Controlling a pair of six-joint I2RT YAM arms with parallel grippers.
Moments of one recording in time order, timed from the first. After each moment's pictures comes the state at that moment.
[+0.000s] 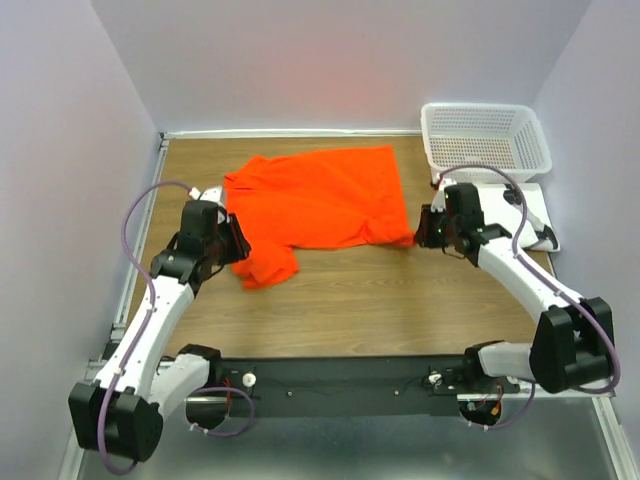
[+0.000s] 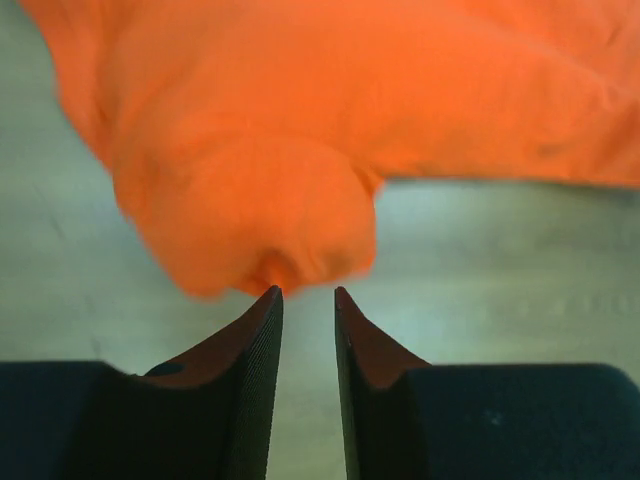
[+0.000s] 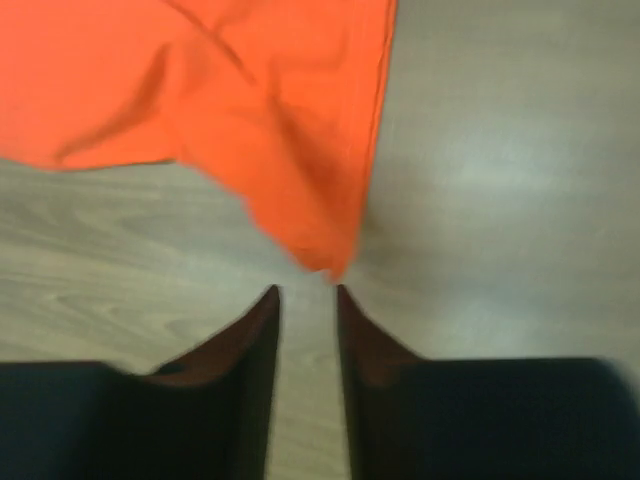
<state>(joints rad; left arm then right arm) -0.20 1.00 0.88 -0.54 0.03 -0.38 0.24 1.32 0.89 -0.32 -0.10 0.15</state>
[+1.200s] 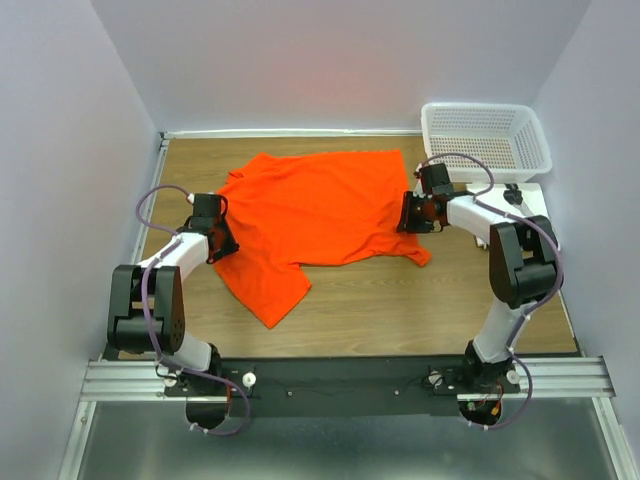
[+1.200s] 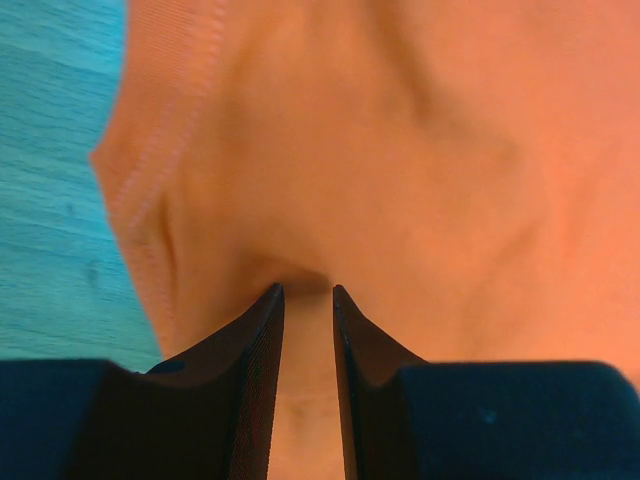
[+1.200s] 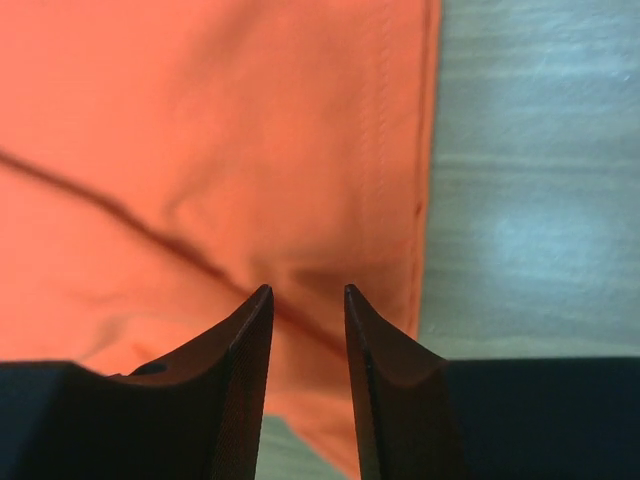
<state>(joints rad) -0.04 1.50 0.79 -0.26 -0.04 -0.43 0.23 1.80 1.14 -0.33 -0.13 0.30</state>
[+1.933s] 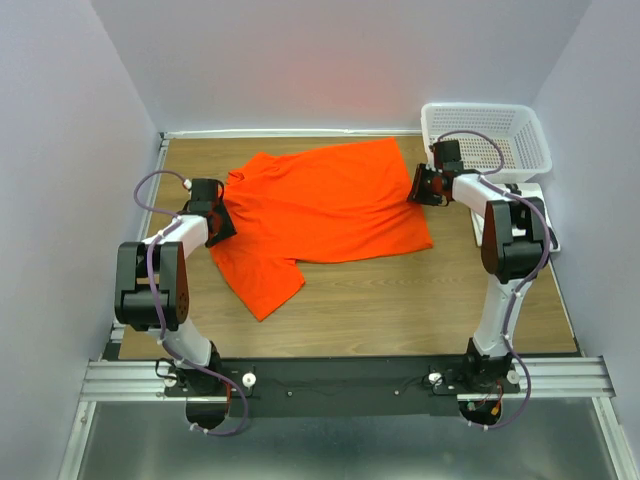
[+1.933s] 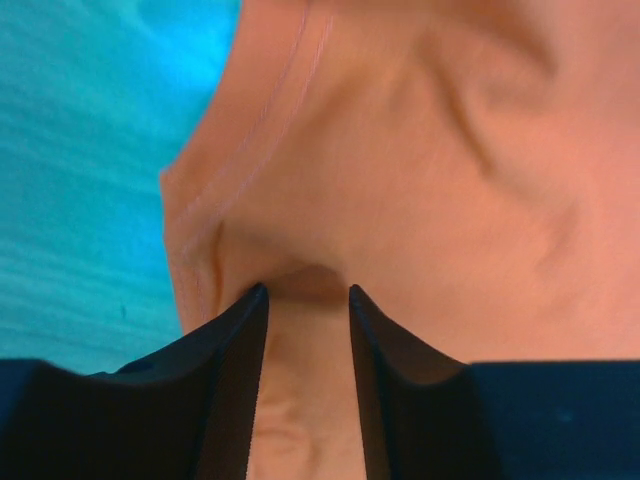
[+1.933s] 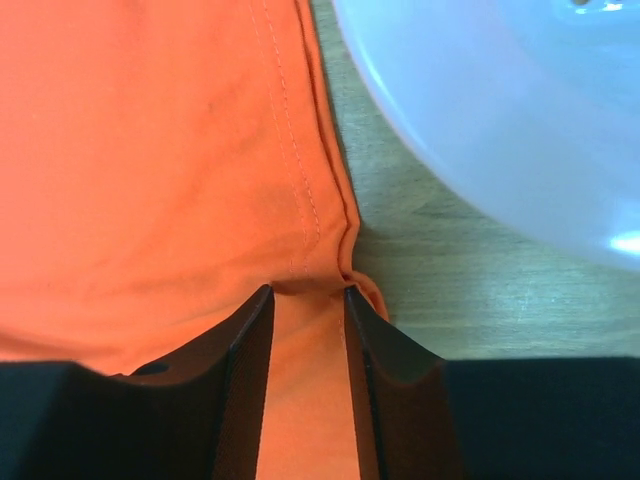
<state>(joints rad) 0.01 1.65 0.91 -0.23 -0.09 -0.40 0.11 2.06 1.44 -0.29 -0.12 0.29</state>
